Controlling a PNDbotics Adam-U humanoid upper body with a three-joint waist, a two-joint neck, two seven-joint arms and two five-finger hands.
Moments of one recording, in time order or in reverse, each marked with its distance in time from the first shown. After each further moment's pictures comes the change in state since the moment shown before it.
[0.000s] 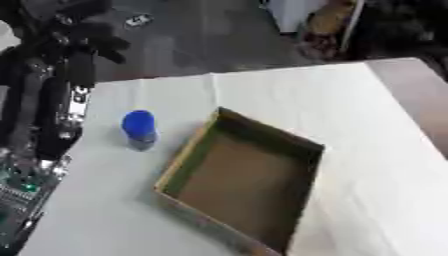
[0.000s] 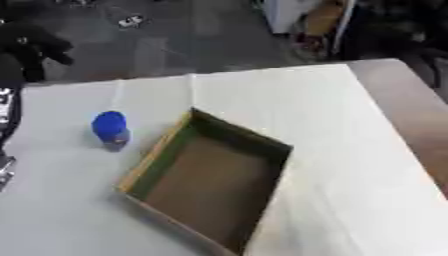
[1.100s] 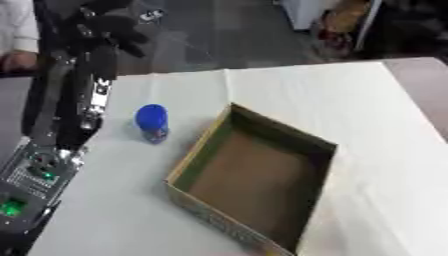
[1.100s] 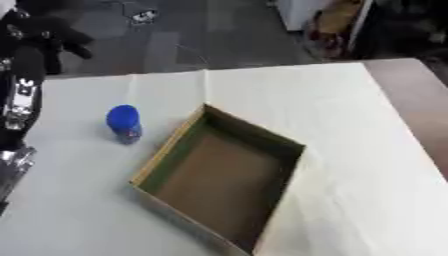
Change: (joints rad) left arm 0.007 0.000 0.001 0.000 0.000 0.029 -0.002; right arm 0.032 0.000 -0.079 0.000 0.069 -0.012 -0.012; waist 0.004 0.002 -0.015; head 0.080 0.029
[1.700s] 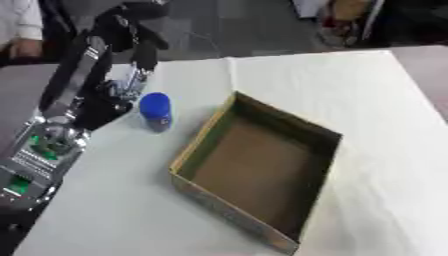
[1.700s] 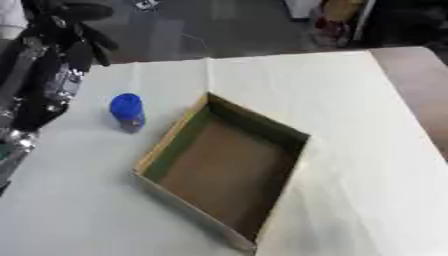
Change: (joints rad) left arm 0.009 0.170 -0.002 0.000 -0.074 0.225 -0.173; right arm 0.009 0.007 -0.023 0.000 0.205 -0.049 -0.049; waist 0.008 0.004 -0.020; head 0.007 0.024
